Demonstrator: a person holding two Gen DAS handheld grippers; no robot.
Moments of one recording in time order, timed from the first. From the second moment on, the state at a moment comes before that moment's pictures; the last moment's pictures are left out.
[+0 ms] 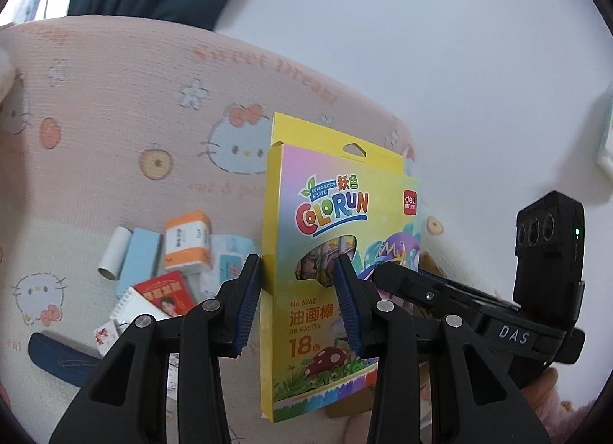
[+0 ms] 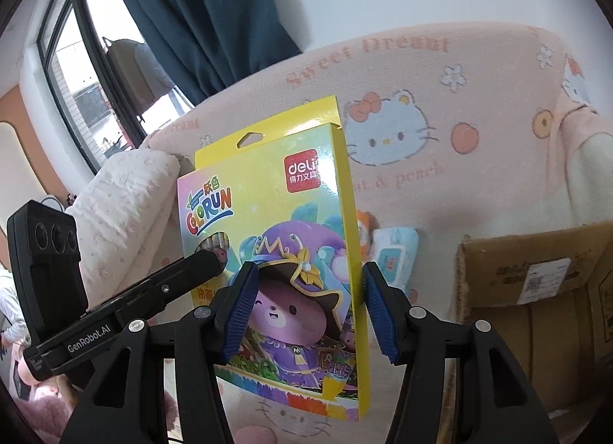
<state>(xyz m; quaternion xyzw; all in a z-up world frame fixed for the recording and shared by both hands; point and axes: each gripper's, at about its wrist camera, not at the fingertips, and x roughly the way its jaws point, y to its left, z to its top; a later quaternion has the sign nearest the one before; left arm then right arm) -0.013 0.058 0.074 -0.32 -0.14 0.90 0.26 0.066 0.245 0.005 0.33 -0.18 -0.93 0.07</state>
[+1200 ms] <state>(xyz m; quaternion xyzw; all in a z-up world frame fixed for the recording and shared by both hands) -0.052 0.290 -0.015 -0.52 -0.04 0.78 0.34 0.119 0.479 -0.091 0.46 -0.35 -0.81 -0.06</state>
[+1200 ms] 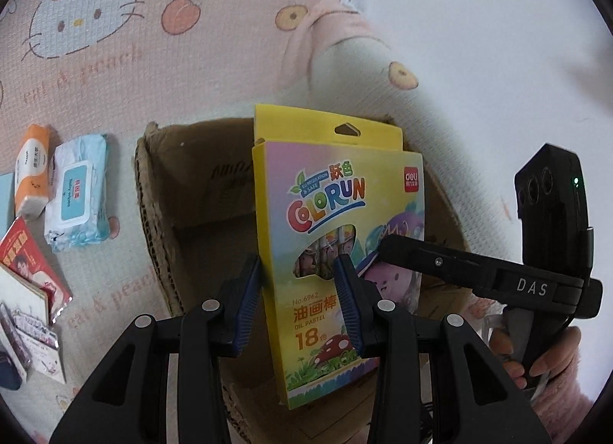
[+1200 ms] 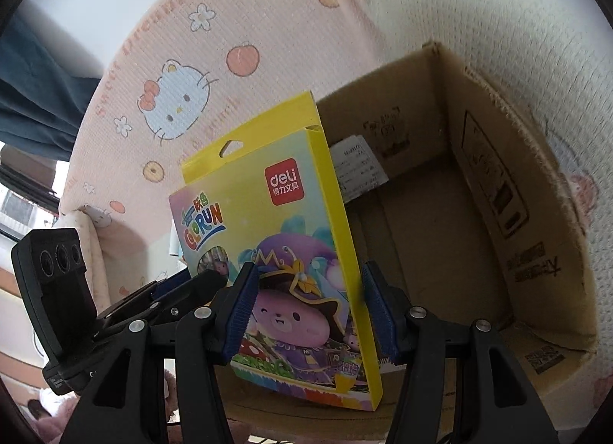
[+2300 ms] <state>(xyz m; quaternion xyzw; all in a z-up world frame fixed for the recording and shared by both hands) -0.041 0.319 -0.046 -0.58 0.12 0.75 0.29 0.065 0.454 -0.147 0.60 -0.29 -0.74 -0.03</state>
